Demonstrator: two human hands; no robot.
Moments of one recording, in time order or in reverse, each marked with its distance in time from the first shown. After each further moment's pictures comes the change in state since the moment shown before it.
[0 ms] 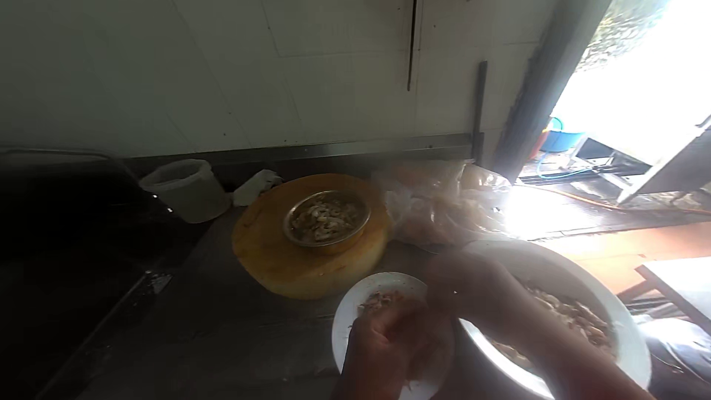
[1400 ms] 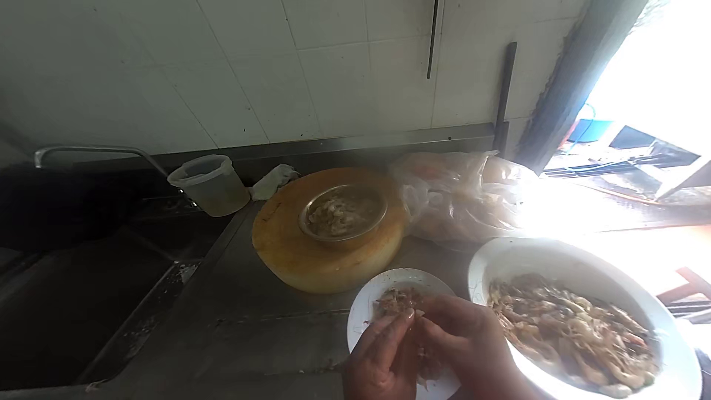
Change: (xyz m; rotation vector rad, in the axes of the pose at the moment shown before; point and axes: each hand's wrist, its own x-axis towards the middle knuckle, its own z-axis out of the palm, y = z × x) left_hand -0.029 -0.029 -0.006 0.510 0.372 0.501; right_hand -0.014 0.048 0.087 0.293 0.260 -0.308
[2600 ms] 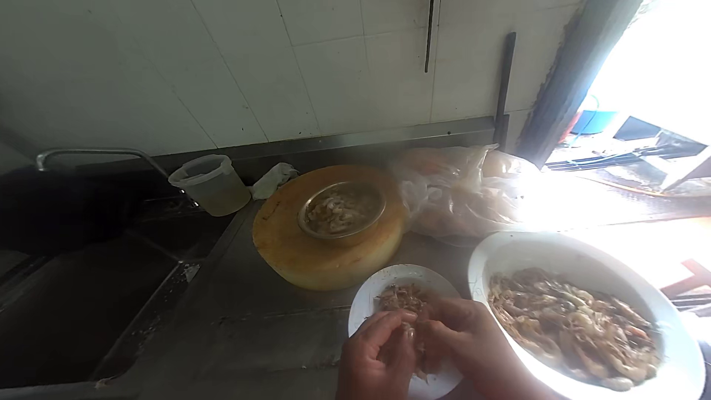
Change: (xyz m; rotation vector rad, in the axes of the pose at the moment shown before) left_hand 0.009 0.001 -0.017 -0.232 -0.227 -0.241; right_hand -0.003 -0.008 -0.009 0.133 -0.143 0.282
